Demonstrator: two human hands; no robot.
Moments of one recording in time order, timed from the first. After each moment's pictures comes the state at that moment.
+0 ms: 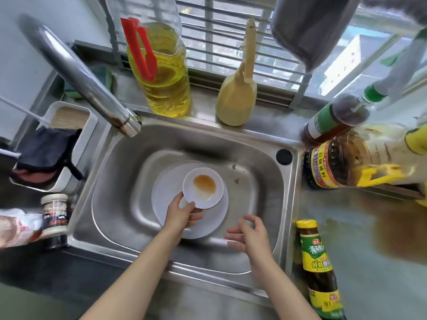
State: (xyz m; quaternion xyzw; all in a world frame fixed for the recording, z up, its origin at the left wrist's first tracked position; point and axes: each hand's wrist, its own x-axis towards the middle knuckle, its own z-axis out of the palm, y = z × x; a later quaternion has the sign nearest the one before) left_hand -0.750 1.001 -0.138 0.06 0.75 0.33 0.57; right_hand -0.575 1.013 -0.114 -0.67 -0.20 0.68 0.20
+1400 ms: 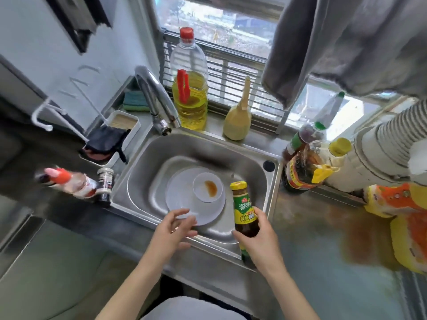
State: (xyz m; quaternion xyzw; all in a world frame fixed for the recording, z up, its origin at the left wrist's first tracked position) left_hand -0.710 0.882 0.036 0.15 0.70 0.44 0.54; right_hand -0.520 0.961 0.016 -0.59 -0.58 0.53 0.17
